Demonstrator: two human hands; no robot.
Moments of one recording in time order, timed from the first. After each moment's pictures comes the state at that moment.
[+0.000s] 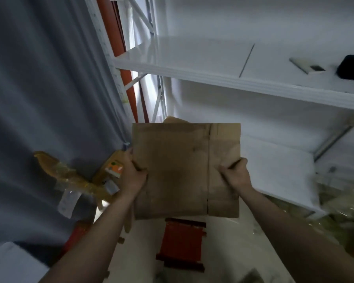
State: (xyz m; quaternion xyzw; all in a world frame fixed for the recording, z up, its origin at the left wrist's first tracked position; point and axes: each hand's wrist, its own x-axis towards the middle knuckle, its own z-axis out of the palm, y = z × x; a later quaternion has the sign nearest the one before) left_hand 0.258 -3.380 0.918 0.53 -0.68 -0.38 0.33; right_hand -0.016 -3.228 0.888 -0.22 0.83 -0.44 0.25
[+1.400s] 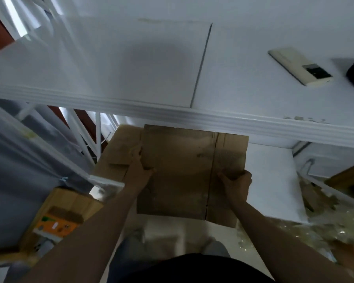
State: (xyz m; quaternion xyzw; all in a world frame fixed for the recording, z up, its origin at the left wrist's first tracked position) left_hand -0.135 -3.602 0.793 0.49 -0.75 -0.42 0.13; right_hand -0.323 -3.365 0.751 0.01 0.85 -0.50 0.17
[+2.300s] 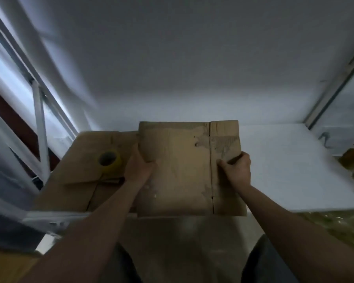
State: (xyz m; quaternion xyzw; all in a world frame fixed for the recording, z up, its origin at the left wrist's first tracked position) left_hand -0.218 -3.731 0.459 0.37 -0.84 -0.37 0.18; right_hand -0.379 -3.475 0.427 -0.01 0.88 -0.48 0.04
